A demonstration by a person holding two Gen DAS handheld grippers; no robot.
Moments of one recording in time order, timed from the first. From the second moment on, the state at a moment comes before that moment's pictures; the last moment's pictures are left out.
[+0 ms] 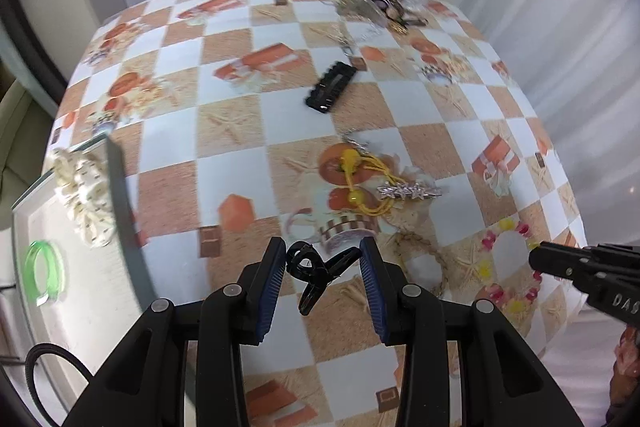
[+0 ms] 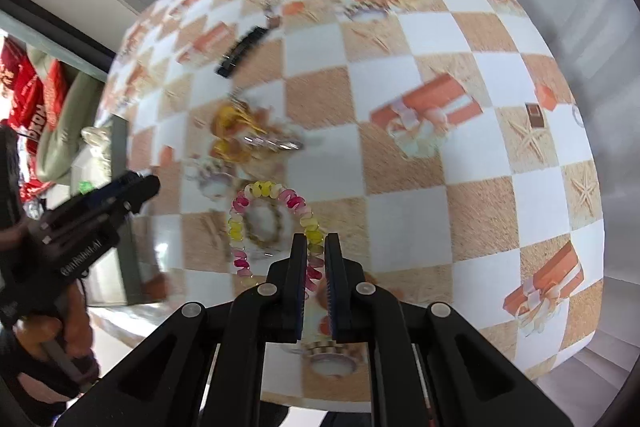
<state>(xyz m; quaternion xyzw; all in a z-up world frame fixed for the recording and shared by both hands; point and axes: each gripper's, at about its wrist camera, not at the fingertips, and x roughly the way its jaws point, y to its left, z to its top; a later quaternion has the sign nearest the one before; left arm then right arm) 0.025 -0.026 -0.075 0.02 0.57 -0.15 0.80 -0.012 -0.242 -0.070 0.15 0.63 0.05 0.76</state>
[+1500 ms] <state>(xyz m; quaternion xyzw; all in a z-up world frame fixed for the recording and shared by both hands) -0.004 0.239 -0.119 -0.11 0.56 0.12 0.81 0.122 0.134 -0.081 -0.01 0.61 0.31 0.73</state>
